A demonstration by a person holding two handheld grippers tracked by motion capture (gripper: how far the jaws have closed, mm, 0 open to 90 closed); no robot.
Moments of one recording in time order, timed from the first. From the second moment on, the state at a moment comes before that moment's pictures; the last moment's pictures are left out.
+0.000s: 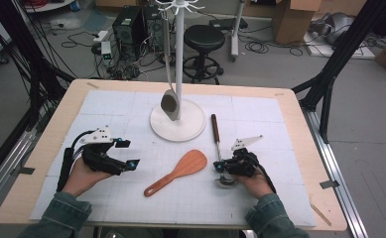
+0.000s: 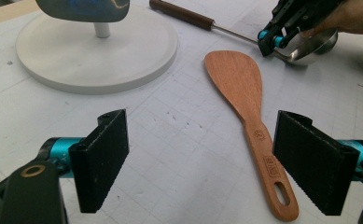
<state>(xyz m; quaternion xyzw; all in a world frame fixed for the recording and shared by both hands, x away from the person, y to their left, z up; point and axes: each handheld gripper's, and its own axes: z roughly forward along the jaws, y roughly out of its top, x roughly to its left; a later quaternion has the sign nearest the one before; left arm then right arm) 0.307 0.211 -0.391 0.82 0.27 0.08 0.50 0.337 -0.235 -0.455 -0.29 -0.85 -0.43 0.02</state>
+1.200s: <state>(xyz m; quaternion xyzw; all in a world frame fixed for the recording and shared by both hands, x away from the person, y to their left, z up) 0.308 0.209 -0.391 0.82 0.27 0.08 0.50 0.334 -0.262 -0.451 -0.31 -0.85 -0.42 0.03</state>
